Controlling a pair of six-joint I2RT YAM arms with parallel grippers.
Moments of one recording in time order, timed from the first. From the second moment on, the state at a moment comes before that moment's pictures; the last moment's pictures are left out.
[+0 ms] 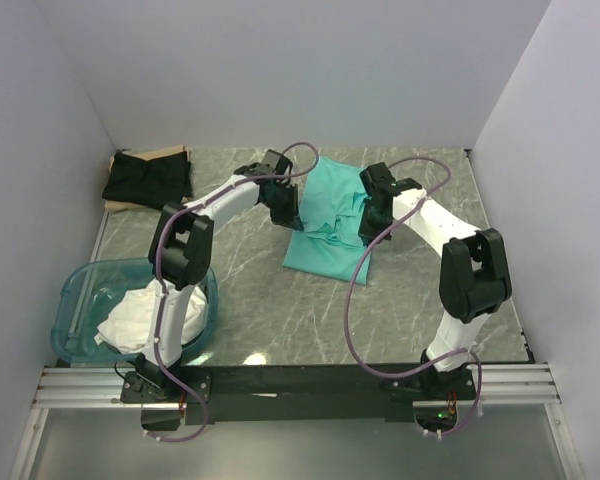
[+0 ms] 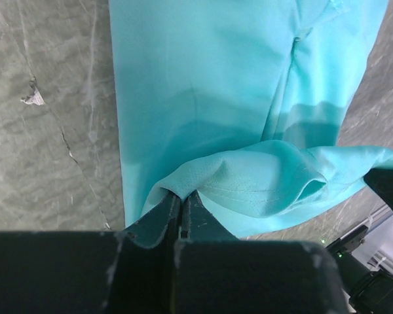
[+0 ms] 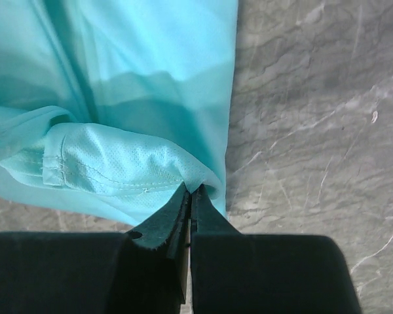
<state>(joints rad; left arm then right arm) -0.50 2.21 1.81 -0.65 0.35 -0.53 0.33 1.77 1.36 -0.83 0.09 0.59</state>
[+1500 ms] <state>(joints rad) -0.48 1.99 1.35 -0.45 0.33 -0.60 0.23 1.65 0.97 -0.59 -0.16 0.56</state>
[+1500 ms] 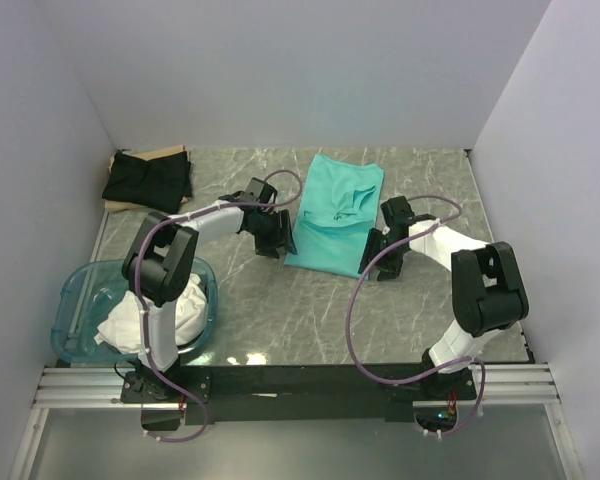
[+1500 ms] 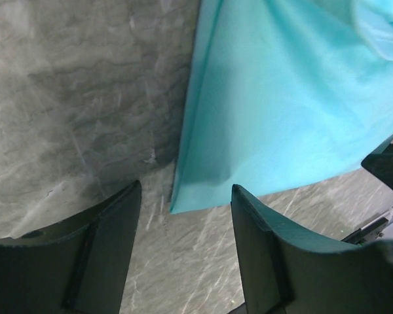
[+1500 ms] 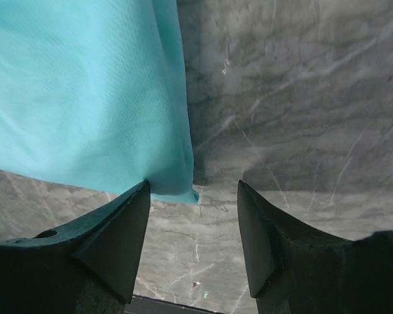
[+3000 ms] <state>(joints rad) -0.49 1.97 1.25 -0.38 0.37 -0.63 0.28 1.68 0.95 -0.53 -0.18 0.62</state>
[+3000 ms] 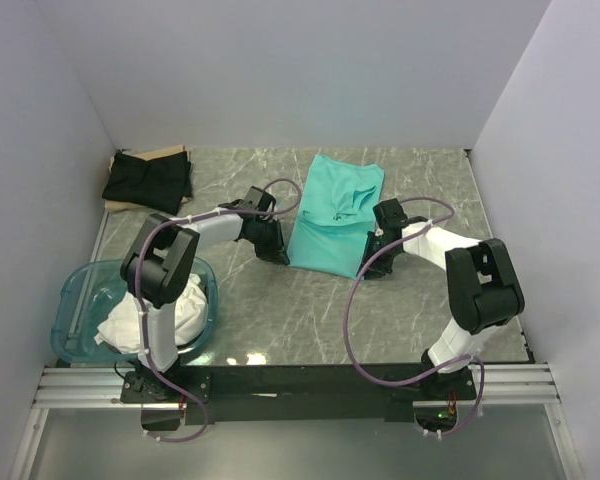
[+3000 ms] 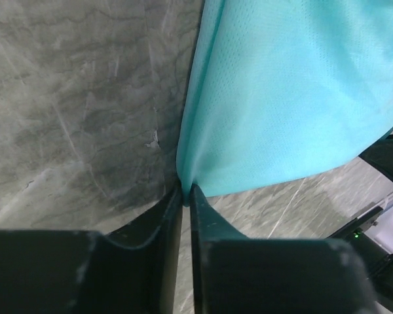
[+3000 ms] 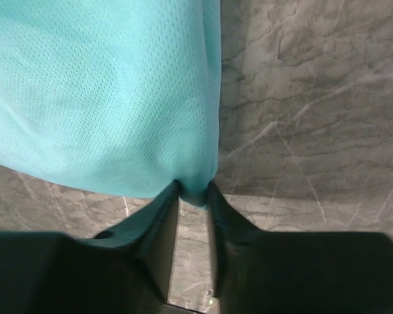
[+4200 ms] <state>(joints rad) -0.54 1.71 1.19 -0.47 0.36 -0.72 0.28 1.36 1.02 -0.76 -0.12 0.57</state>
